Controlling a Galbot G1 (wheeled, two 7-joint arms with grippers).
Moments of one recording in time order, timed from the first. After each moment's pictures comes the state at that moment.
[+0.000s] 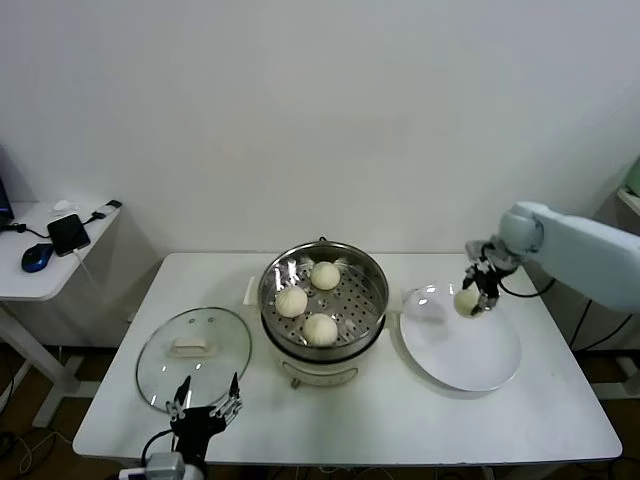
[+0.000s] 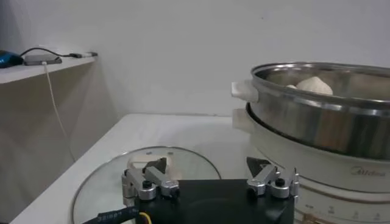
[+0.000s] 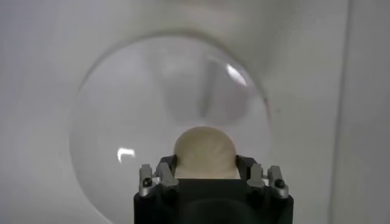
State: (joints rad) left arm 1.76 -1.53 -0.50 -2.15 -0.06 0.20 -0.13; right arm 0.55 0.81 -1.47 1.06 0.35 -0.14 -1.07
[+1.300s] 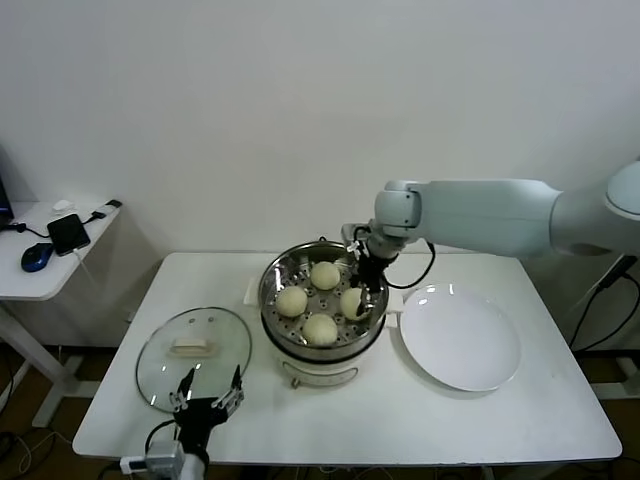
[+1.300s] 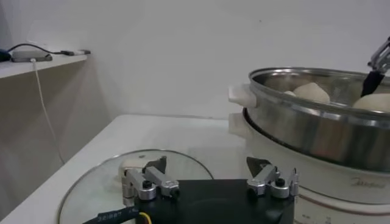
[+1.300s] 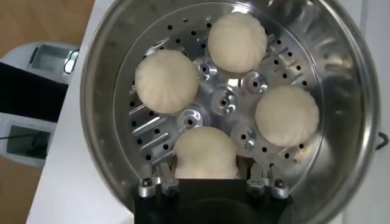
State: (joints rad) left arm 1.71 -1.50 -0.50 -2.13 -0.11 0.23 -0.12; right arm 0.72 1.20 -1.72 1.23 0.85 -0.34 -0.88
